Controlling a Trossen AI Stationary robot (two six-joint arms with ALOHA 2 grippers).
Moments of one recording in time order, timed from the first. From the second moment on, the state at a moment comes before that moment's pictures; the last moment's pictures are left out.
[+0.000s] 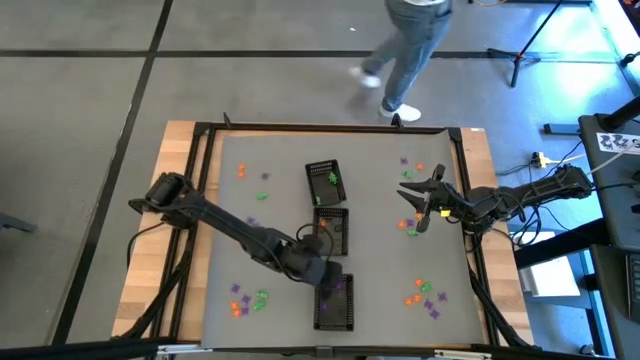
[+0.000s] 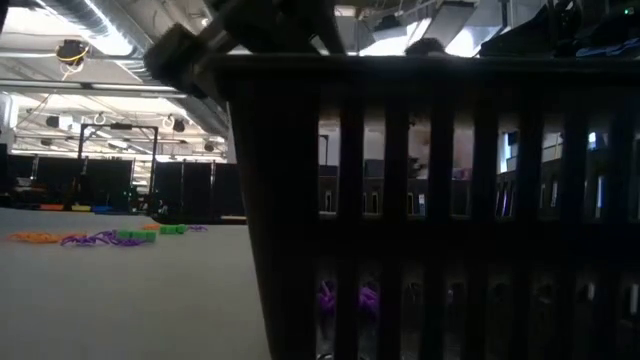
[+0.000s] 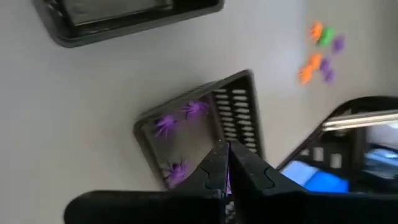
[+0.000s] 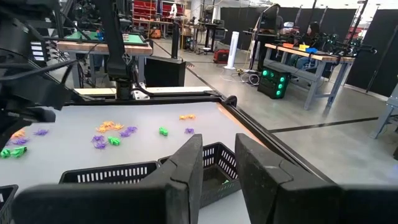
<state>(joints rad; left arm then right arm) -0.40 1.90 1.43 -0.45 -0.16 -1.65 0.32 0.49 0.33 0.10 0.64 -0.06</state>
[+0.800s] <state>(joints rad) -0.40 1.99 1.56 -0.57 -0.09 -1.56 0.32 0.49 0.33 0.10 0.64 -0.06</state>
